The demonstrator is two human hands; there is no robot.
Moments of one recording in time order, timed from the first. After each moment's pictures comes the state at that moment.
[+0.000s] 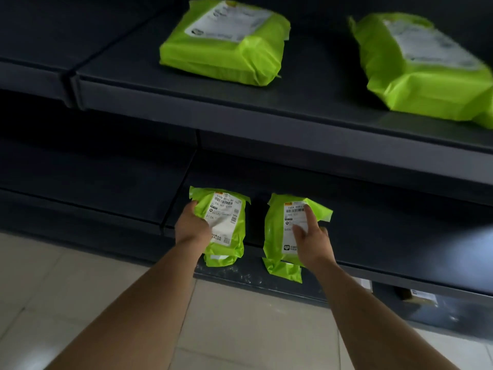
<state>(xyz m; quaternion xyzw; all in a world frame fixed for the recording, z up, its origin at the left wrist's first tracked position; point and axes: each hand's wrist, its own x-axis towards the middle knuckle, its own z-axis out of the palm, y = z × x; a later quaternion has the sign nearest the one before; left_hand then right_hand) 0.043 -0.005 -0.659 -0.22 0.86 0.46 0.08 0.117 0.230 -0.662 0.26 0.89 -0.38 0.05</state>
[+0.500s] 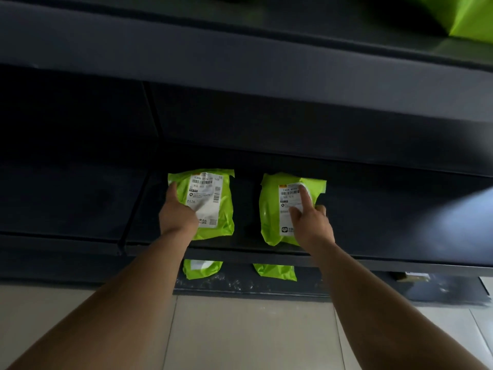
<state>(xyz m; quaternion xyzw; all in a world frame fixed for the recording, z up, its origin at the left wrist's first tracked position) -0.029 0.020 -0.725 -0.16 0.86 0.47 0.09 0.067 0.255 -0.719 0.33 0.91 -0.24 0.04</state>
